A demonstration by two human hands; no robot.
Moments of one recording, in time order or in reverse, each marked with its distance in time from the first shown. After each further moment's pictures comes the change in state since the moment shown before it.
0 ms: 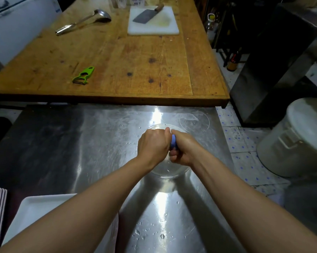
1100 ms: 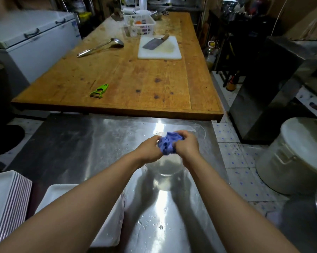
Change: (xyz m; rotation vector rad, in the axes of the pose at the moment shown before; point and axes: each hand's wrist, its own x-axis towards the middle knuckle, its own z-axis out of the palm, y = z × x) left_hand -0.036 0.019 -0.074 -0.553 -0.396 -0.349; right_hand -0.042 0.000 0.002 -0.127 0.309 -0.488
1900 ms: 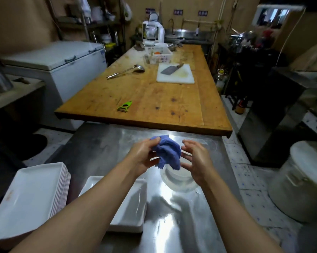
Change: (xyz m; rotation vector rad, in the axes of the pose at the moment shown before) left_hand -0.097 -0.016 -0.051 -0.929 0.082 -0.022; right_hand -0.110 -0.024 -0.005 0.223 -0.292 -0.021
